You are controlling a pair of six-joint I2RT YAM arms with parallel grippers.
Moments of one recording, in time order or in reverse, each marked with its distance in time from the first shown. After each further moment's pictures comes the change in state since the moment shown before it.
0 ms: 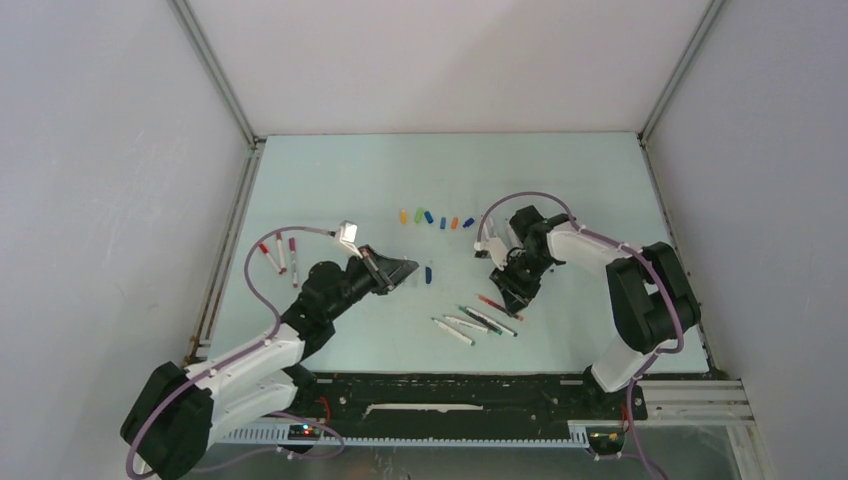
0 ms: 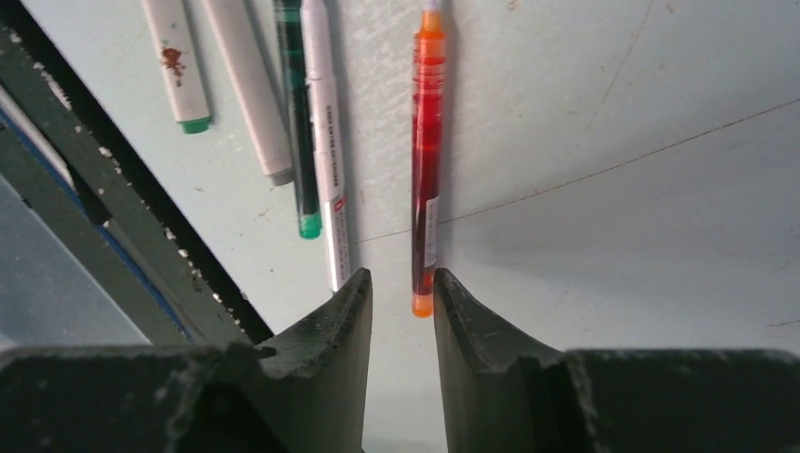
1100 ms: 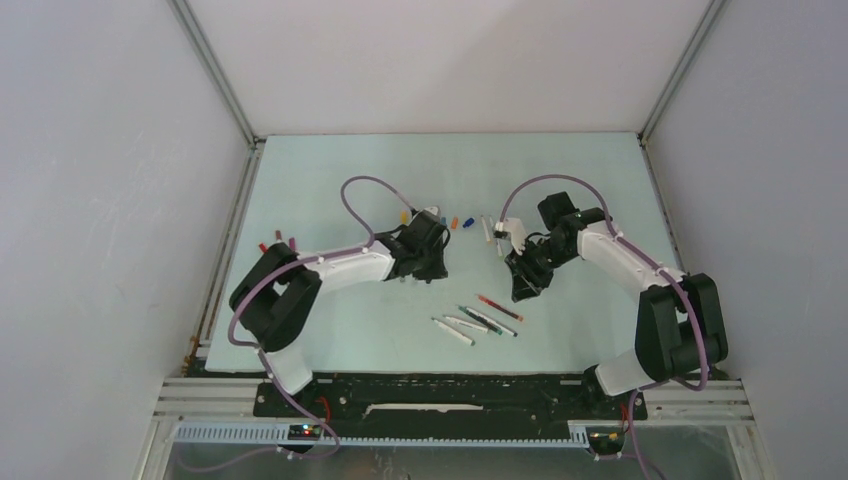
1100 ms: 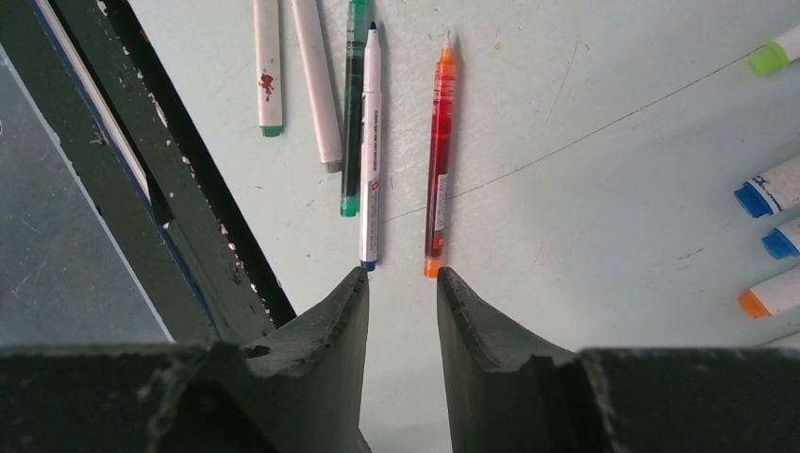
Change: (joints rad) left arm -0.174 0.804 0.745 -0.750 -0.211 0.205; right arm -0.126 -0.187 0.017 -0.071 -0.155 -0.076
